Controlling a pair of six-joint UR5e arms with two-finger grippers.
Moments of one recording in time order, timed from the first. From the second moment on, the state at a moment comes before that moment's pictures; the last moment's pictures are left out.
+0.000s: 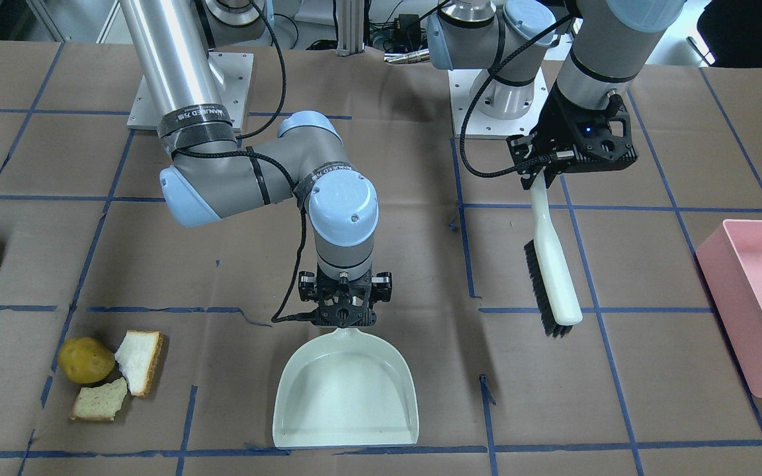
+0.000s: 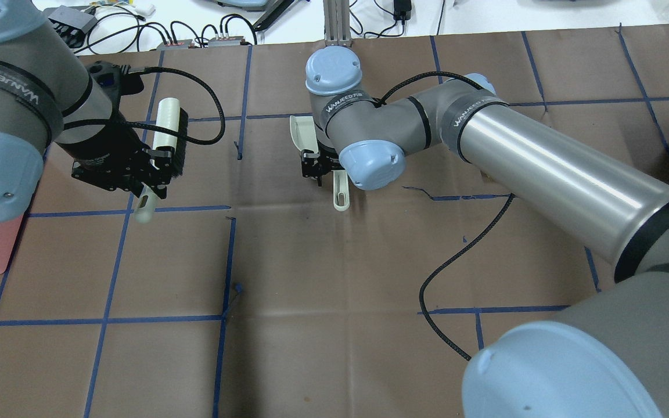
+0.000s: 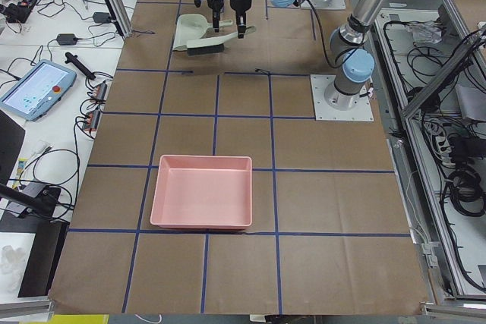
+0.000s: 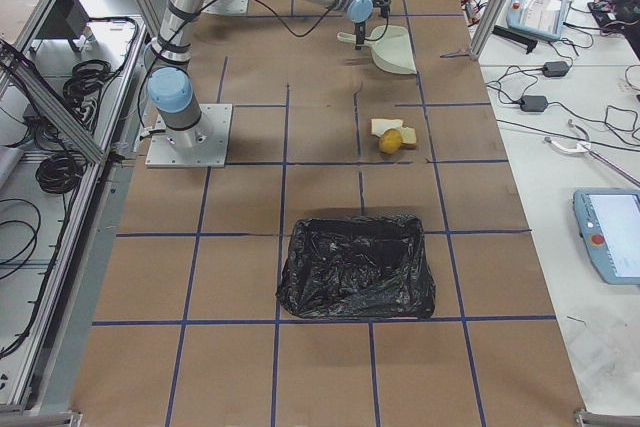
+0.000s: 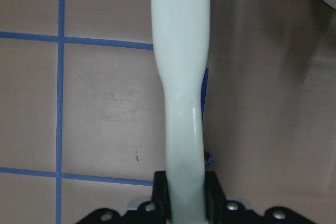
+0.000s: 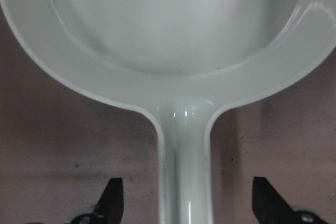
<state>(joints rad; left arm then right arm) -1.49 -1.48 -1.81 -1.44 1.59 -0.01 1.96 -1.01 1.52 -2.09 -1.57 0.40</state>
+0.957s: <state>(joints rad) -1.49 -1.48 -1.81 -1.44 1.58 -0.01 1.95 -1.01 1.52 -2.08 -1.57 0.40</state>
